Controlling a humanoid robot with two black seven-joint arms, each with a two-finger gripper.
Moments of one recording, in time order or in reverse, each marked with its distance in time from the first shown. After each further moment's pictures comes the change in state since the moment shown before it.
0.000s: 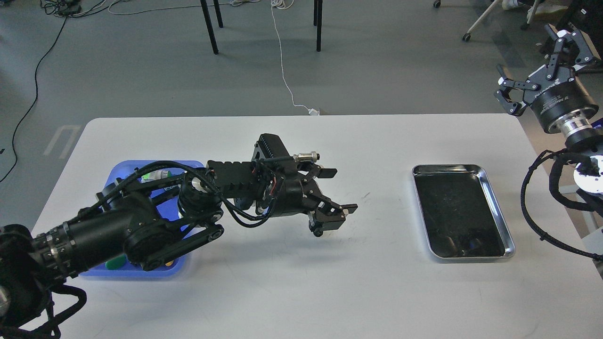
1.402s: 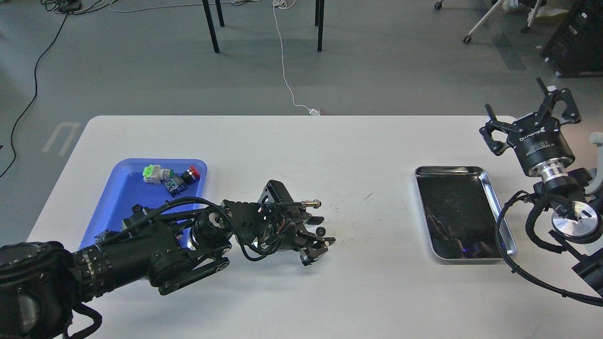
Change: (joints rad) left arm 0.064 -0.089 0.134 0.218 0.004 0.030 0.022; right arm -0.178 0.096 0.123 -0.001 0.080 0.093 0.002
